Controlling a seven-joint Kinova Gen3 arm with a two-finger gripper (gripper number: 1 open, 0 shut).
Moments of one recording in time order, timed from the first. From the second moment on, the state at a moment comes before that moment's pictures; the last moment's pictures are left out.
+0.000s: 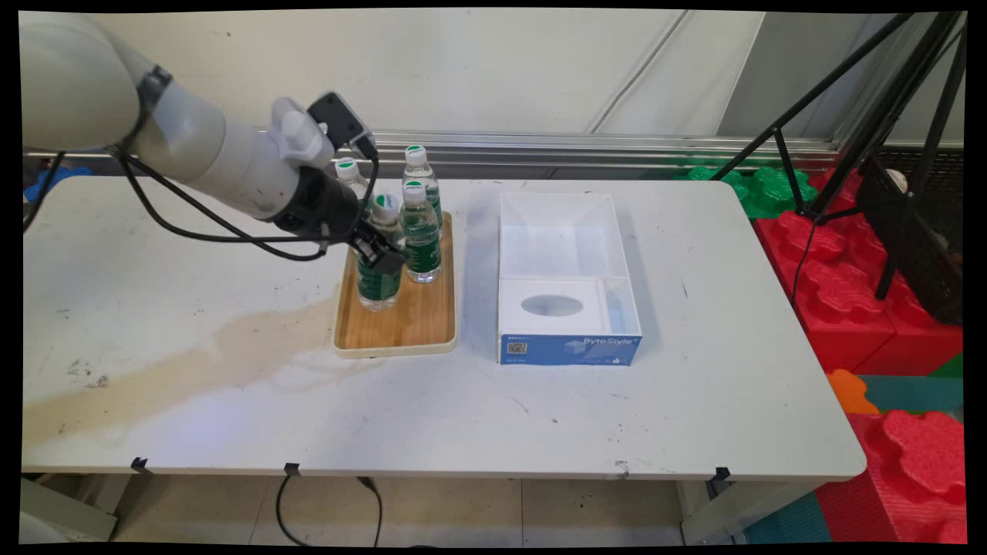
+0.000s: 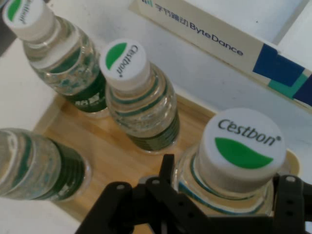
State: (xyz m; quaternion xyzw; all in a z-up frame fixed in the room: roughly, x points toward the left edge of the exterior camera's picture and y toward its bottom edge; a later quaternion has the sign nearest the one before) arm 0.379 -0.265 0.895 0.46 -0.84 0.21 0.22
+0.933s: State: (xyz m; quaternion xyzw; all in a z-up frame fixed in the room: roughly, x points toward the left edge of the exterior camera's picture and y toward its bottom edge) arm 0.393 -0.279 0.846 0.44 -0.85 0.18 0.24
